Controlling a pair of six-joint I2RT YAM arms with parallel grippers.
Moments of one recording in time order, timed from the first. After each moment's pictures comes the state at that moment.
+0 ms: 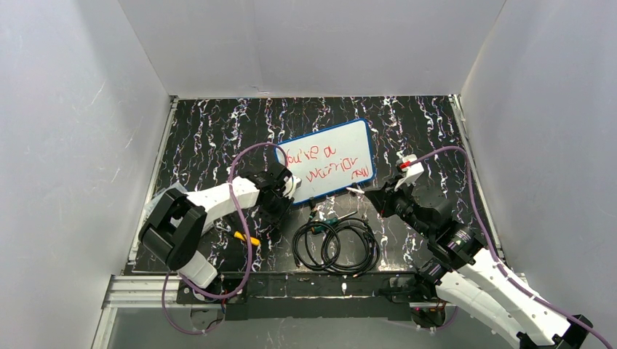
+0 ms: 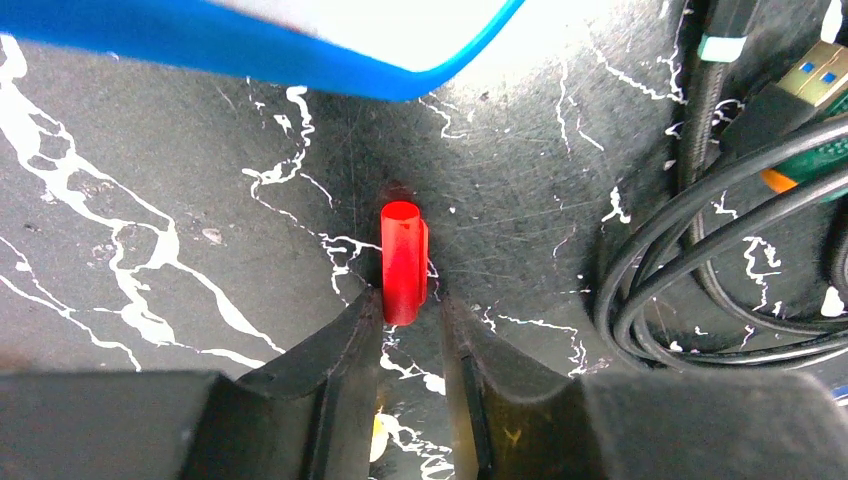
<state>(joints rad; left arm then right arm) -0.66 1.56 0.88 -0.65 0.08 -0.11 0.74 0.55 0.58 -0.30 0.10 0.31</state>
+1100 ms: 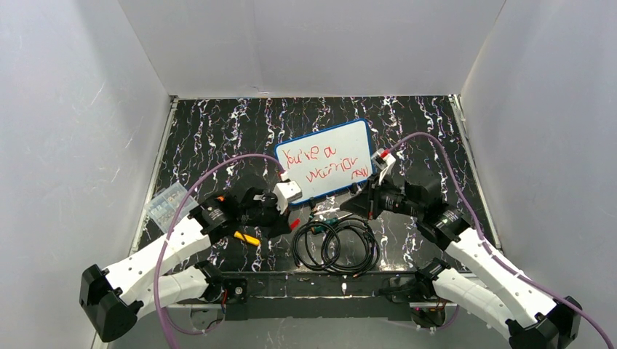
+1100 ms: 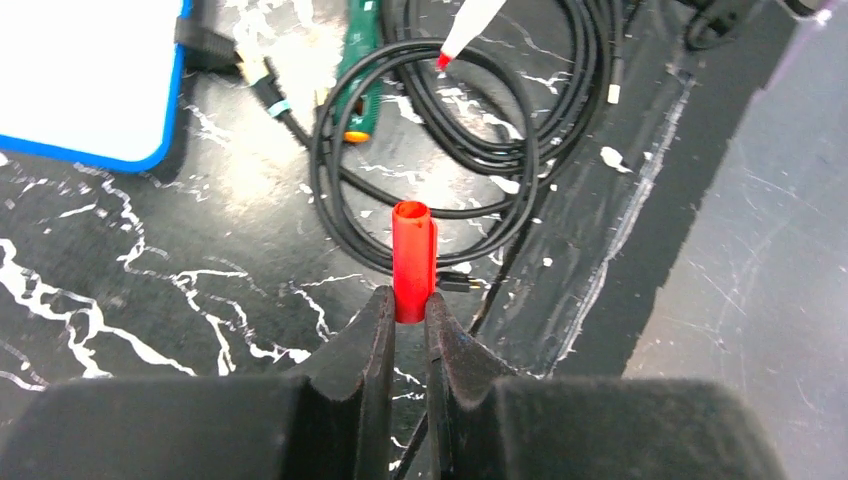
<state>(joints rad) -0.79 0.95 0.76 -0.61 0.34 0.03 0.65 0.75 0.66 -0.23 -0.49 0.47</state>
